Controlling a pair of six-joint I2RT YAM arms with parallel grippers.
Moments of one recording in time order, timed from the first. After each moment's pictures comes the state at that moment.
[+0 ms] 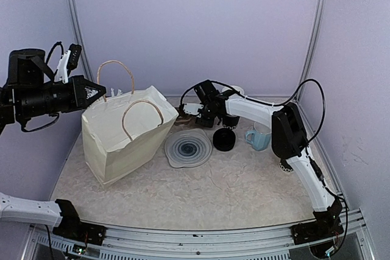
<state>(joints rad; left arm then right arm) -0.79 0.93 1.44 -0.88 -0.16 -0.50 0.70 2.54 2.29 -0.60 0.20 -0.77</state>
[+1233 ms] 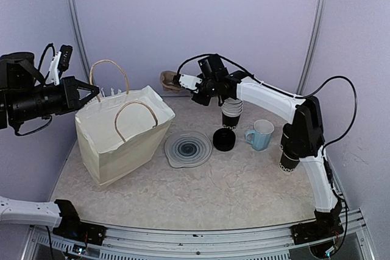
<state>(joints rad) -0.79 0.88 1.43 -0.89 -0.16 -0.52 0.73 2.35 2.25 -0.48 0.13 -0.77</state>
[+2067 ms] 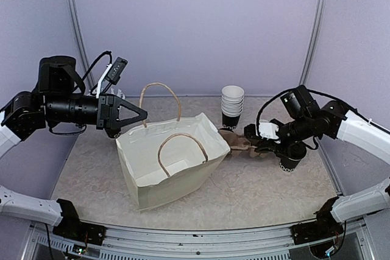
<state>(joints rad) -0.86 1.00 1.28 -0.63 0.39 -0.46 0.63 1.19 1.07 -0.77 -0.29 -0.86</state>
